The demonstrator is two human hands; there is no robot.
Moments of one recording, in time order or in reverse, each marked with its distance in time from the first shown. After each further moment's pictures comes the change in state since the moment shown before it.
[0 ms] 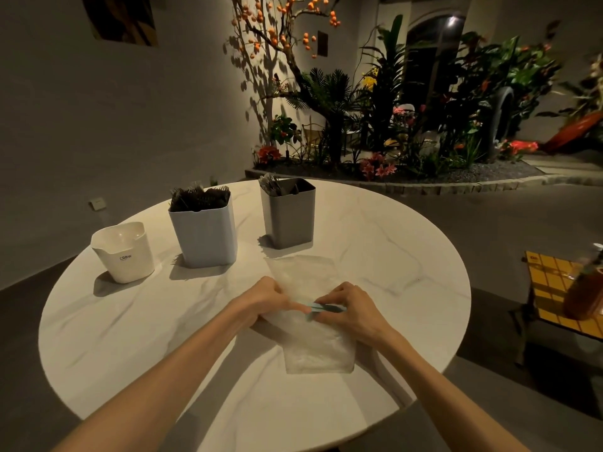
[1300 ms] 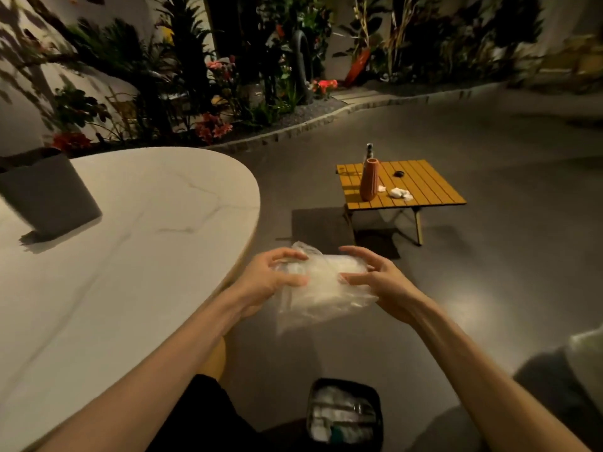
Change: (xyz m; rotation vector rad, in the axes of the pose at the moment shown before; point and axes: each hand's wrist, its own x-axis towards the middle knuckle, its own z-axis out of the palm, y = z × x) left_hand -0.121 0.121 0.266 -0.336 -0.599 0.484; right_hand -0.307 0.165 -0.144 0.872 0.462 0.506
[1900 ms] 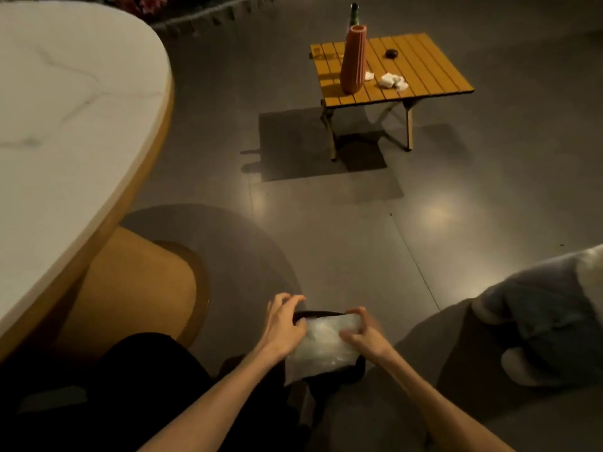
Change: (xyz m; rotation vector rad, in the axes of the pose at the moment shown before) left_hand 0.047 -0.289 0.122 0.712 -0.127 -0.177; right_hand -0.007 0.334 -0.048 -0.506 0.182 0.447
